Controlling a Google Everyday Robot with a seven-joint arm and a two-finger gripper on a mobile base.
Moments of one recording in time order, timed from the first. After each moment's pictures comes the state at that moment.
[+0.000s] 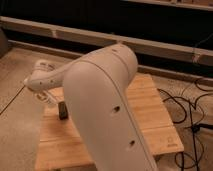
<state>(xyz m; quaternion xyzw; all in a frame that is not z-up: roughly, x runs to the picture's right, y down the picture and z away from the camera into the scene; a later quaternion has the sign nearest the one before) -0.392 -0.017 0.776 -0.14 -0.30 0.24 0.91</state>
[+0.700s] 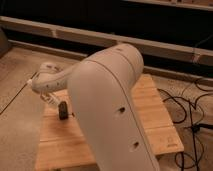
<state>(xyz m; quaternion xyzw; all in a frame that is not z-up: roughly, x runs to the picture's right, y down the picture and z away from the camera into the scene) -0.378 -0.009 0.800 -0.15 -0.28 0.24 0.92</state>
